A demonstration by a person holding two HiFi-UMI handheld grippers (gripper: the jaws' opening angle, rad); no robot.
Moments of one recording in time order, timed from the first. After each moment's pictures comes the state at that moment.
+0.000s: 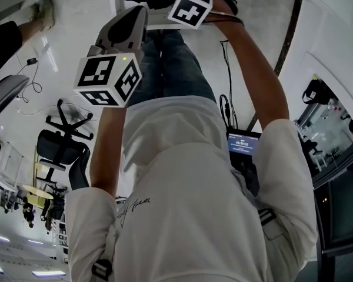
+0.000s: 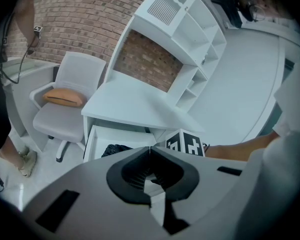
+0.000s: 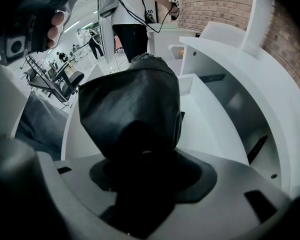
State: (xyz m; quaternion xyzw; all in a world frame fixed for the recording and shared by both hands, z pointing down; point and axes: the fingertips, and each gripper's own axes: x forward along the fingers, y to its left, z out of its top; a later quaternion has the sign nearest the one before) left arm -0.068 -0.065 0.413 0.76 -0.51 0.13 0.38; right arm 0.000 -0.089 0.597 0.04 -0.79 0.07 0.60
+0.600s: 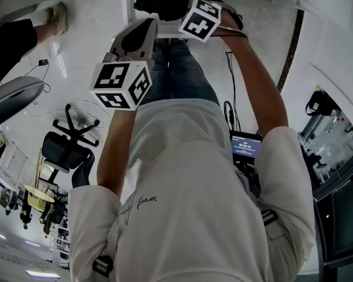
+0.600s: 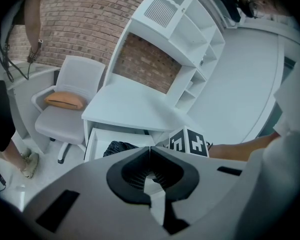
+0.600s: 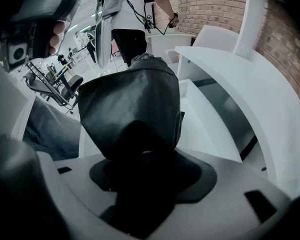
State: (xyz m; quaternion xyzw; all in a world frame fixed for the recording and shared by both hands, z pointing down) left arm -0.073 -0.057 0.400 0.76 -0.51 0.13 0.37; right arm -0.001 -0.085 0.576 0.06 -0.80 0.08 0.59
